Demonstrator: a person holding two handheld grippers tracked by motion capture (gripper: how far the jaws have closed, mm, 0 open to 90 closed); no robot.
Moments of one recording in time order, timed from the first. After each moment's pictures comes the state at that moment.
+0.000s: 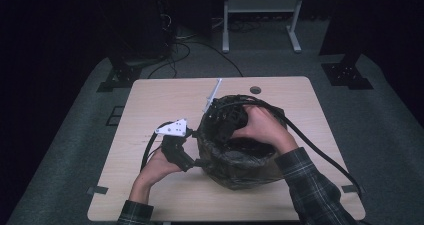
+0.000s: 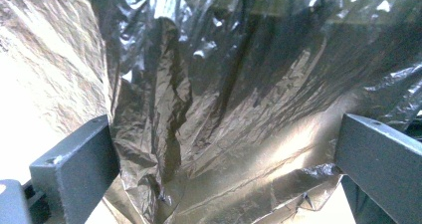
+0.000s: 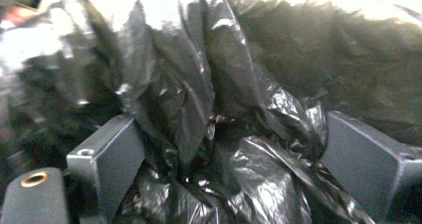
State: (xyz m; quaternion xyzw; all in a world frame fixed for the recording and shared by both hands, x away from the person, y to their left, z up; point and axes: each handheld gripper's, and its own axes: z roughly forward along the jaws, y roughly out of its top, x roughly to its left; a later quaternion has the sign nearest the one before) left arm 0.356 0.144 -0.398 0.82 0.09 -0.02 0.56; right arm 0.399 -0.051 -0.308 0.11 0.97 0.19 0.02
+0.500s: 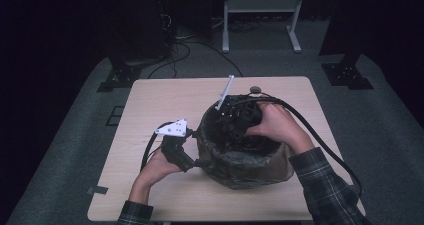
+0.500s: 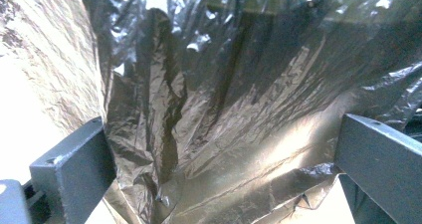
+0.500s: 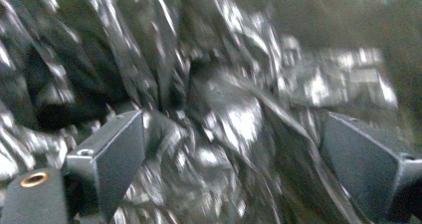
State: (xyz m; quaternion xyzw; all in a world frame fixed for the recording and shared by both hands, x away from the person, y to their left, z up) left arm 0.355 0.144 -0.398 0.82 0.09 -0.02 0.56; right arm 0.395 -0.083 -0.293 0.14 0.98 0.15 0.06
